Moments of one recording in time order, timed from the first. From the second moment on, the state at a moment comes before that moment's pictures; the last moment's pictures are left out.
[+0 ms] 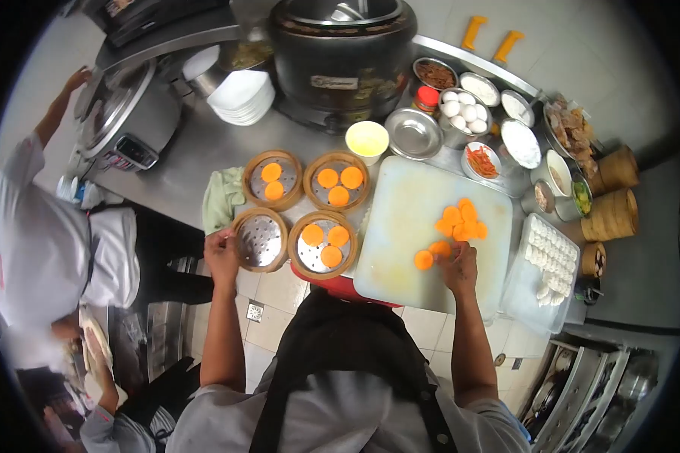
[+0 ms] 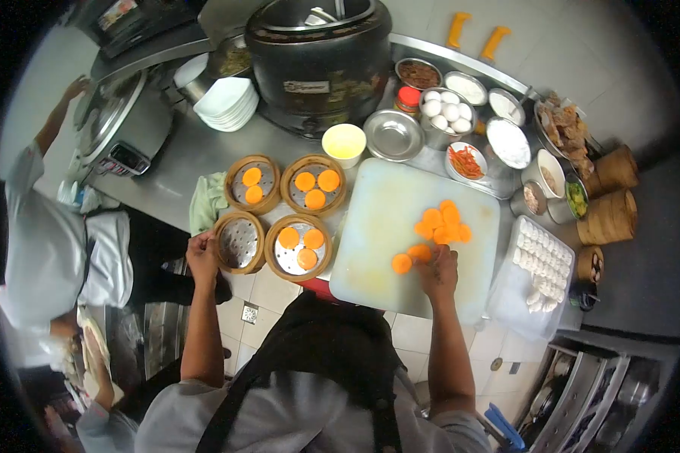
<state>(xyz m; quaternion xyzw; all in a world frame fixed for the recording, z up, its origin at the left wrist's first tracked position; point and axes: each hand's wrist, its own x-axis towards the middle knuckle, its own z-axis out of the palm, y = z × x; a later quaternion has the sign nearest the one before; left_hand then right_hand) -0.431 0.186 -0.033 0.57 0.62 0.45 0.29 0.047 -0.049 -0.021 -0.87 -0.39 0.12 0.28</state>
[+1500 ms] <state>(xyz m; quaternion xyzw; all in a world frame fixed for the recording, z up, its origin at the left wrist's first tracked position) -0.430 0.172 0.031 0.34 0.50 0.49 0.62 -0.241 0.220 0.063 -0.48 -0.55 0.65 0.23</state>
